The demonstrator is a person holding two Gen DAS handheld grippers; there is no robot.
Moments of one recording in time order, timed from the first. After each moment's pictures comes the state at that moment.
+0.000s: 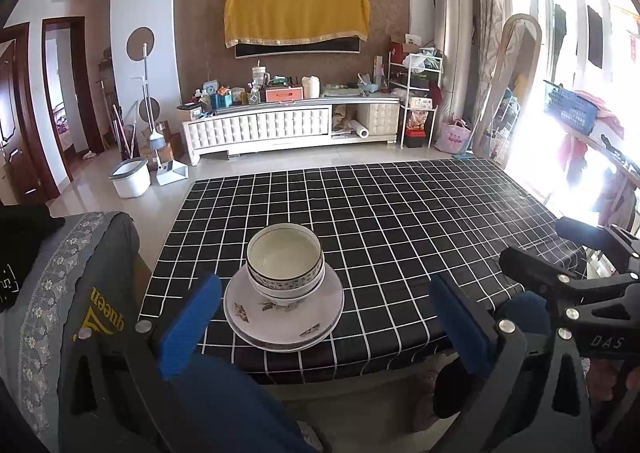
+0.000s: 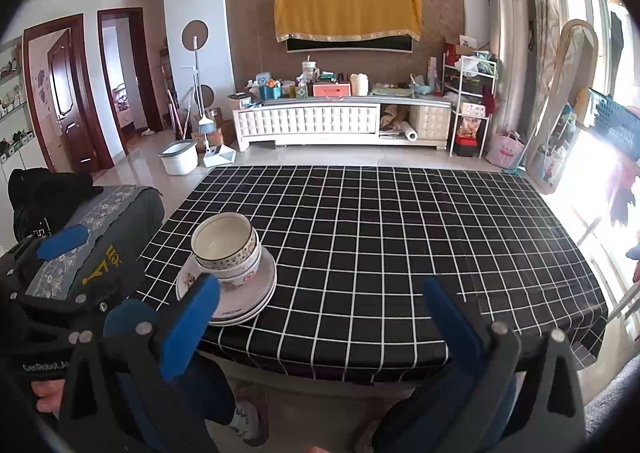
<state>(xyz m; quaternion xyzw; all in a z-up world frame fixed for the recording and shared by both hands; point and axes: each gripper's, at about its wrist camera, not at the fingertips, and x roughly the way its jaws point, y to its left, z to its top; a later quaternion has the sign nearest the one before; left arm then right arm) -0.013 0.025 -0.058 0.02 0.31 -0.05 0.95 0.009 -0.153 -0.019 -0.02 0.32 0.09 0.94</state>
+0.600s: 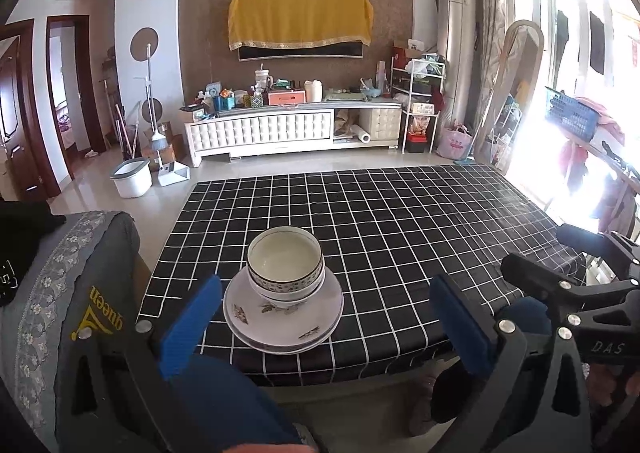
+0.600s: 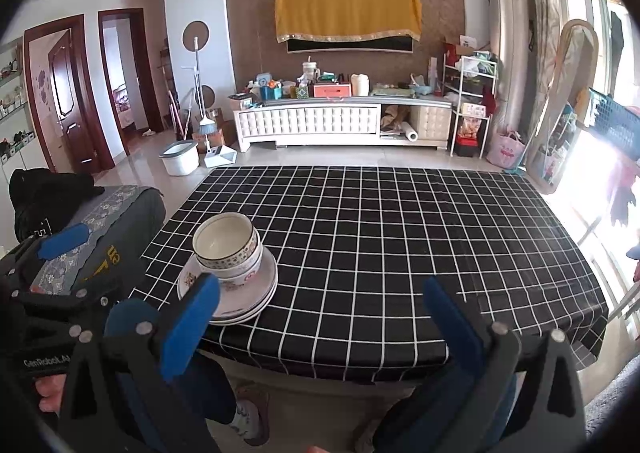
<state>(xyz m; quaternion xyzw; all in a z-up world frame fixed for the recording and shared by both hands) -0.016 0.024 -0.055 0.01 0.30 -0.04 0.95 0.007 -0.154 -0.019 -0.02 0.31 0.09 0.95</state>
